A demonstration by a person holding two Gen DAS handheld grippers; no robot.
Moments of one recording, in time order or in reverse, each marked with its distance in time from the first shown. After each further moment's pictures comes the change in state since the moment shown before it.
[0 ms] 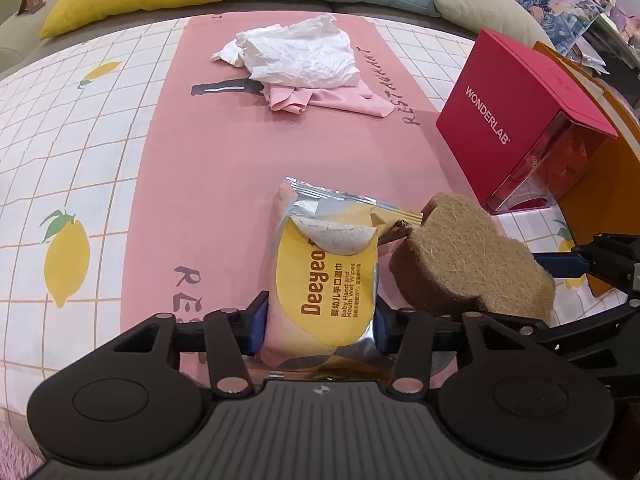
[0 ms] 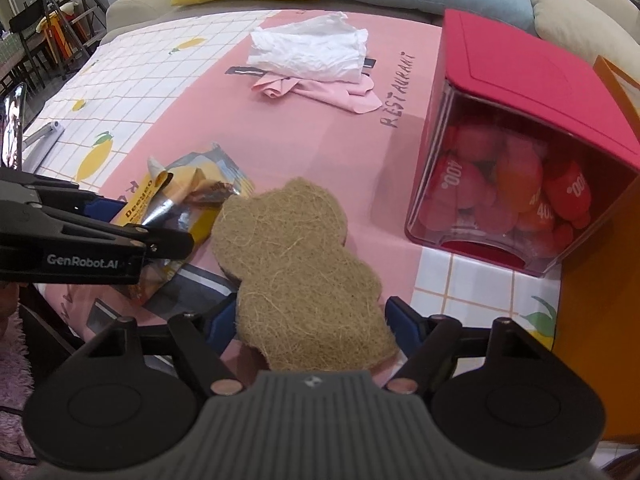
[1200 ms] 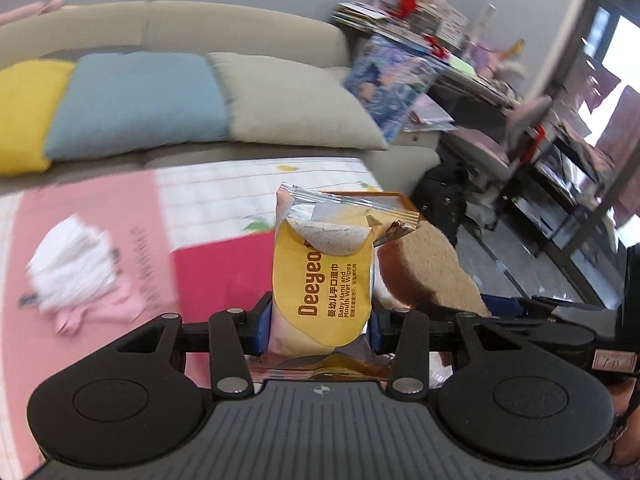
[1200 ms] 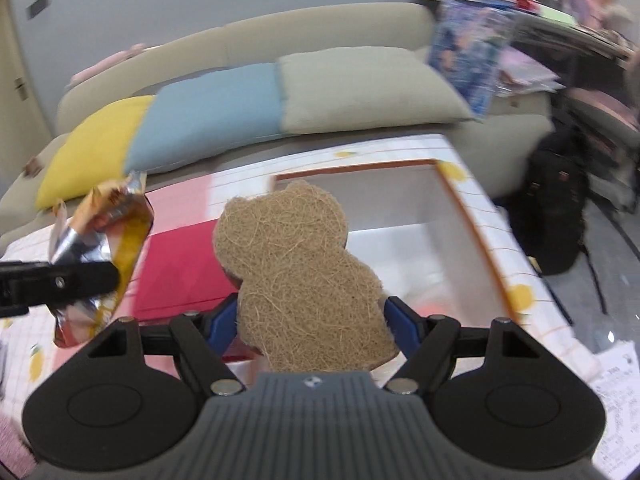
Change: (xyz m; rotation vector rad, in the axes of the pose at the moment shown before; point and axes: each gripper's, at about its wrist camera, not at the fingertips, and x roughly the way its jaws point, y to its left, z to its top) left arm -0.086 -0.186 0.125 0.183 -0.213 -0.337; right arm -0.192 -0.165 -0.010 0.459 -0.296 -0.294
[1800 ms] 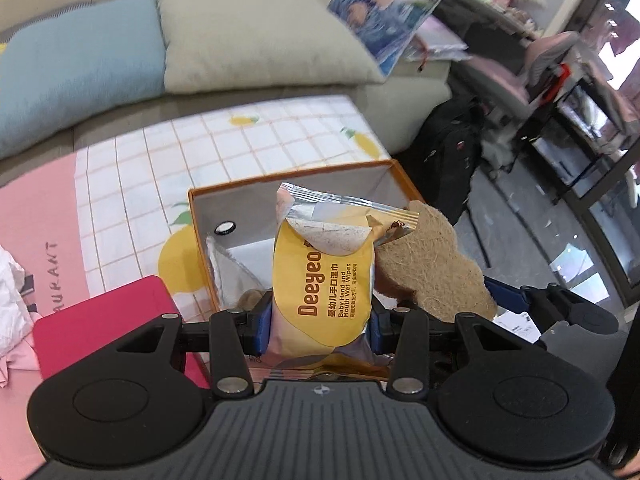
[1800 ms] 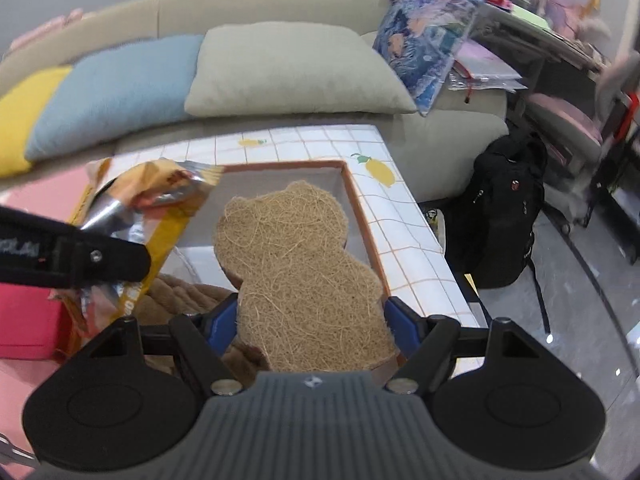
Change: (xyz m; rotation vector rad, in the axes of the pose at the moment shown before) left arm 0.145 -0.053 0.053 0.016 0.250 0.037; right arm 0.096 -0.065 0.040 -0.087 0.065 -0.188
